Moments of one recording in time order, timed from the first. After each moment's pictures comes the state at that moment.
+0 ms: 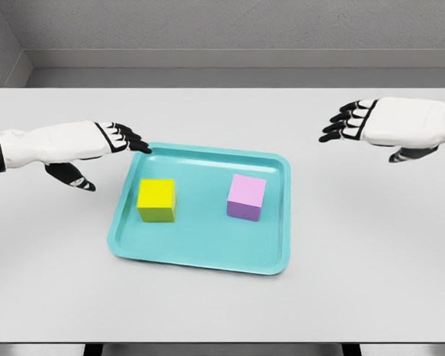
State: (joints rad) left arm -0.60 0.90 -0.58 -1.55 -0.16 -0.61 -0.61; right arm -0.75 -1.07 0.66 -1.69 0.27 -0.61 0.61
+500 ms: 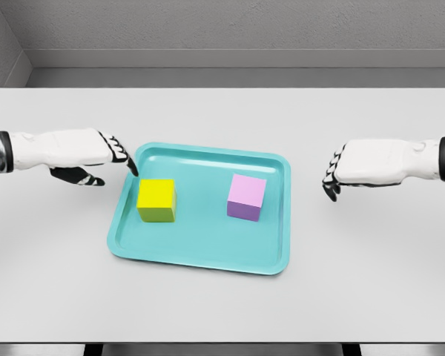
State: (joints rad) left arm -0.69 0.91 -0.74 -1.51 -0.21 -0.61 -0.61; right arm -0.77 -1.03 0.84 -1.69 0.28 -0.61 0.61
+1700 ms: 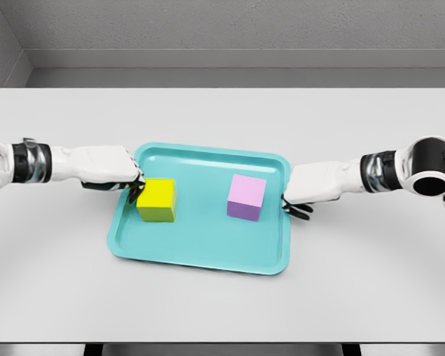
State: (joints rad) left arm -0.73 0.82 -0.82 -1.47 -0.34 -0.61 -0.61; right arm -0.86 -0.79 1.05 -1.52 0.40 -0.61 0.61
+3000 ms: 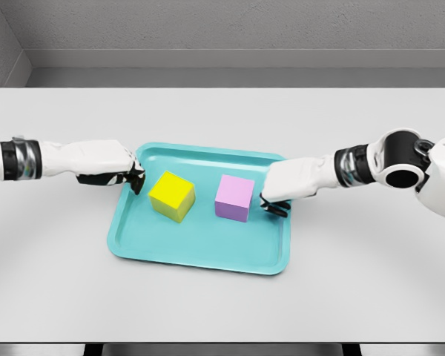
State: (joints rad) left arm -0.70 0.83 -0.78 -1.45 -0.20 -0.61 -0.61; right arm -0.92 -0.70 1.10 -1.48 0.42 -0.61 0.61
